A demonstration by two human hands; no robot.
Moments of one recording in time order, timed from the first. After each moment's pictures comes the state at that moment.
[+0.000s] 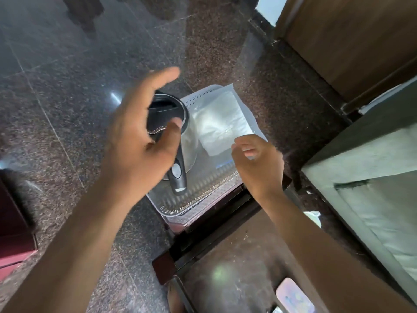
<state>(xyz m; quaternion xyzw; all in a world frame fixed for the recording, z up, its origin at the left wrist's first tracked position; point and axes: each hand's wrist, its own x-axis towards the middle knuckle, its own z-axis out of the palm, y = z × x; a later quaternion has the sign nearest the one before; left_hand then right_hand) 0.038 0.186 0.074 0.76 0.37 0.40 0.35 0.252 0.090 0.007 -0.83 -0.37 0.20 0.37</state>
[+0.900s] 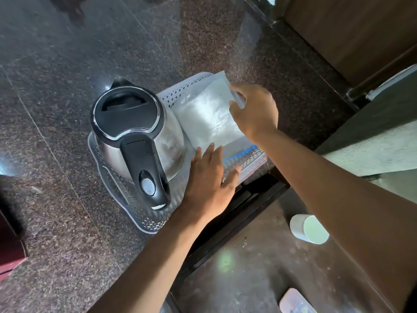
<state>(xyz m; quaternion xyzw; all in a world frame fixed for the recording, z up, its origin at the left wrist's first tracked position) 0.159 0.133 -0.051 0.76 0.48 0.03 0.43 0.334 0.201 -0.027 -0.84 -0.50 0.08 0.21</state>
